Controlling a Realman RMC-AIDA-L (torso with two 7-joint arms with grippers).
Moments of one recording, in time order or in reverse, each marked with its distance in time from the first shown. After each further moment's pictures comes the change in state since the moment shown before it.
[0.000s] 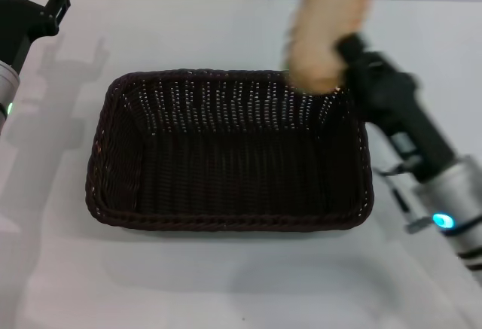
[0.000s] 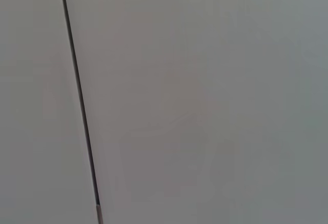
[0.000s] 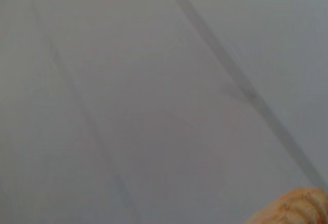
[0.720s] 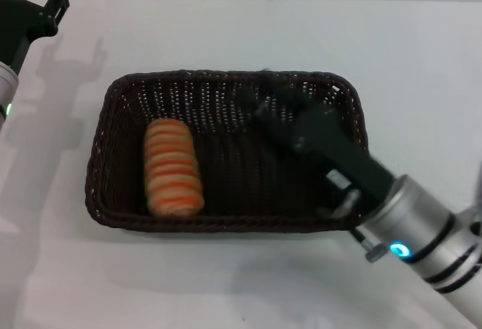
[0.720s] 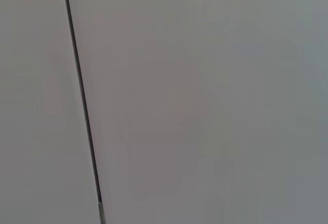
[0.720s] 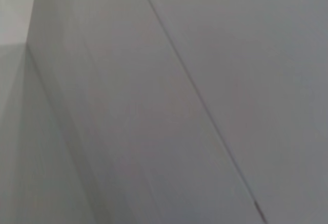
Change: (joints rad) left arm 0.002 0.000 -0.002 0.000 0.000 -0.001 -0.003; right arm 0.025 0.000 0.022 0.085 -0.243 0.093 0.000
